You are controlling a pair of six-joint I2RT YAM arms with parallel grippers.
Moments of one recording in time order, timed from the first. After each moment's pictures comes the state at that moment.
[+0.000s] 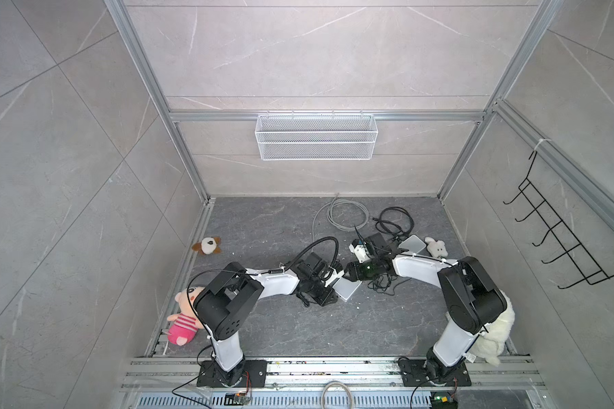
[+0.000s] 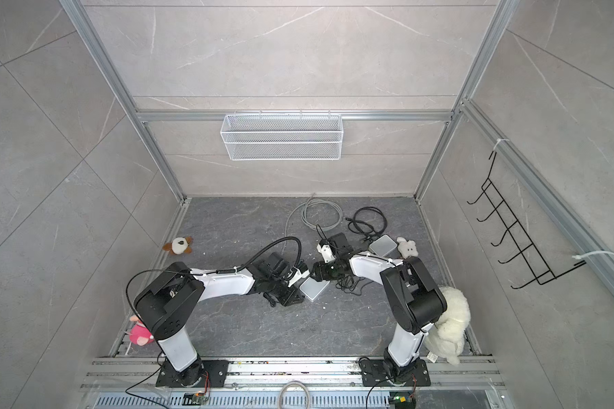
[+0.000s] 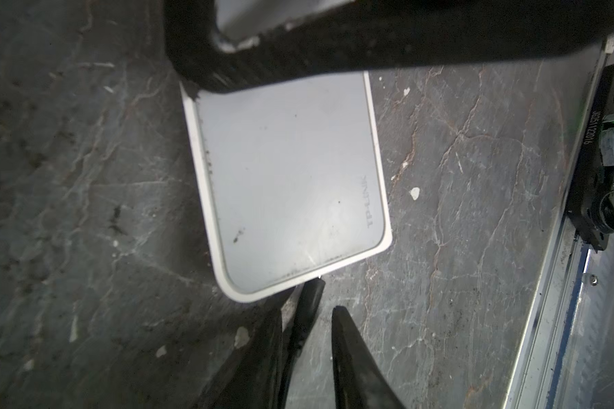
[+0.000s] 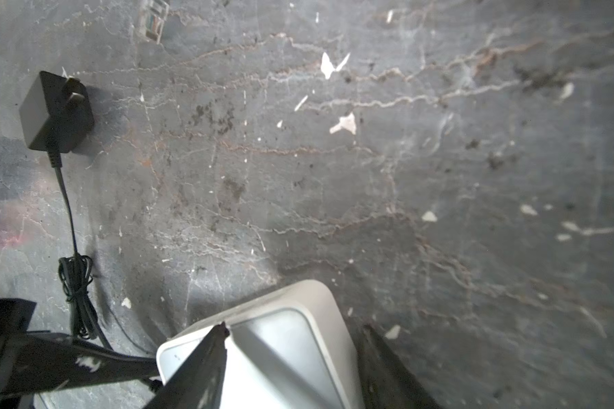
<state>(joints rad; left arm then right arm) -0.79 1.78 0.92 -0.23 0.45 -0.01 0.44 1.76 0.95 -0.29 -0.38 0.25</state>
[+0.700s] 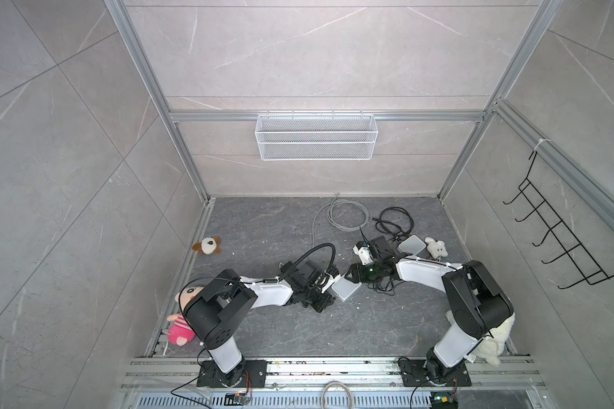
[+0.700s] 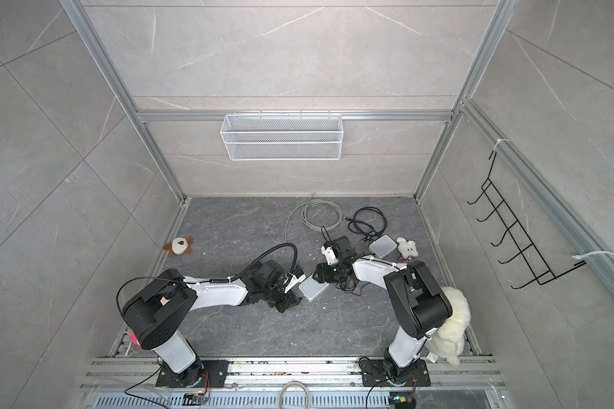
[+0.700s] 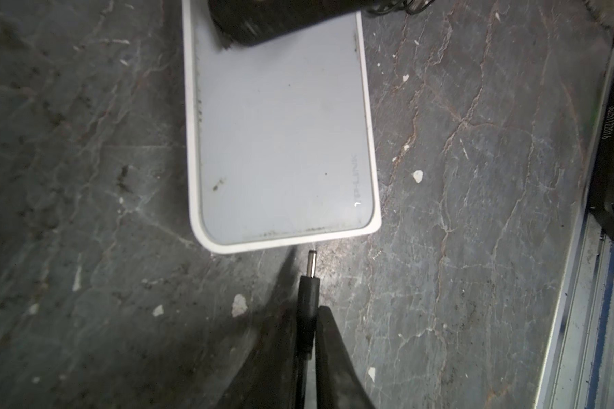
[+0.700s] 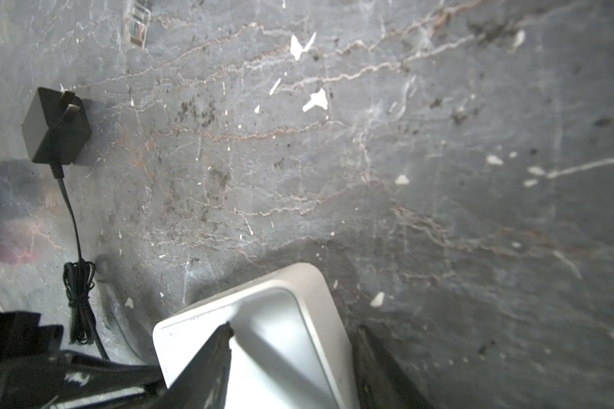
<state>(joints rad) -0.82 1.69 0.72 0.01 0.38 -0.09 0.44 1.71 0.88 -0.25 -0.38 0.34</state>
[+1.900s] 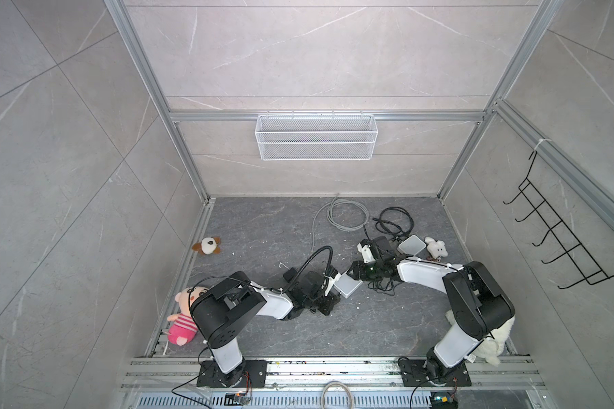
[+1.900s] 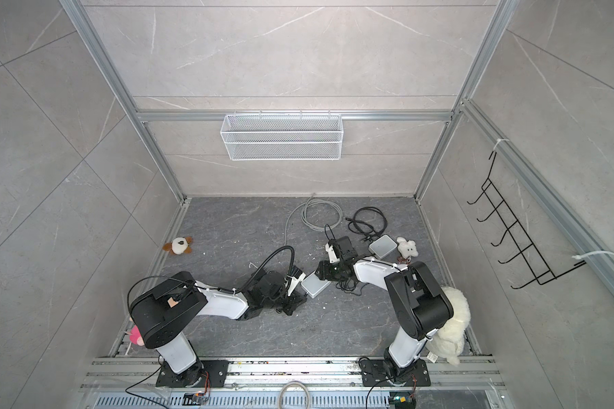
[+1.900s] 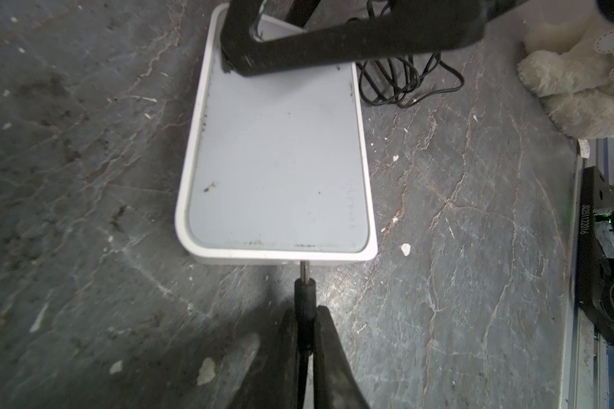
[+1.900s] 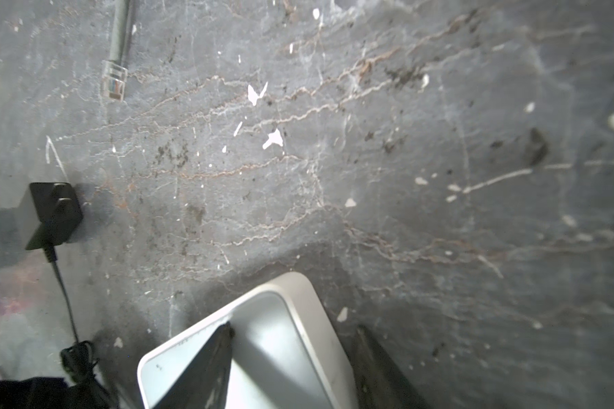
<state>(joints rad) -0.90 1.73 0.62 0.35 0.27 -0.30 0.44 1.71 0.87 -0.21 -0.29 0.40</state>
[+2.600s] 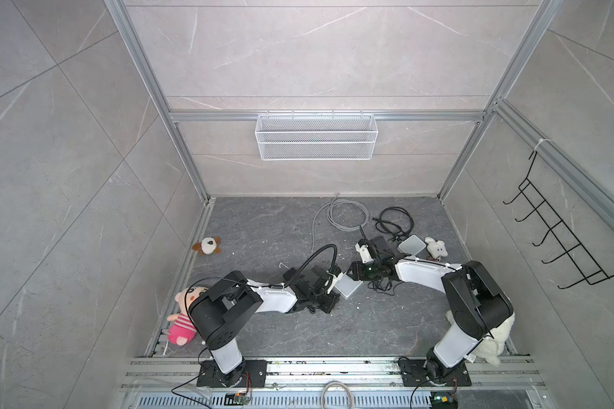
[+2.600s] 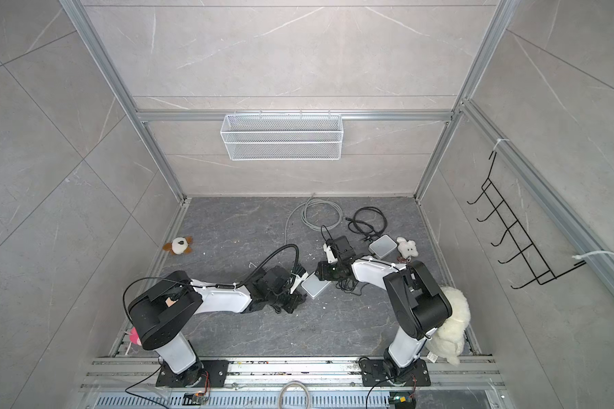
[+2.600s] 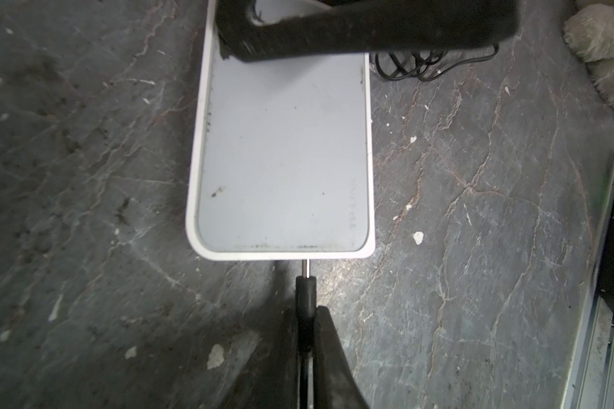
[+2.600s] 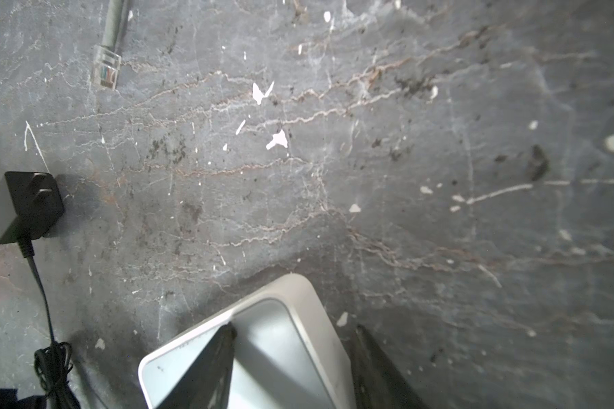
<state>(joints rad) -0.90 1.72 0.72 0.12 0.25 -0.26 0.46 1.71 0.87 -0.21 -0.25 0.37</state>
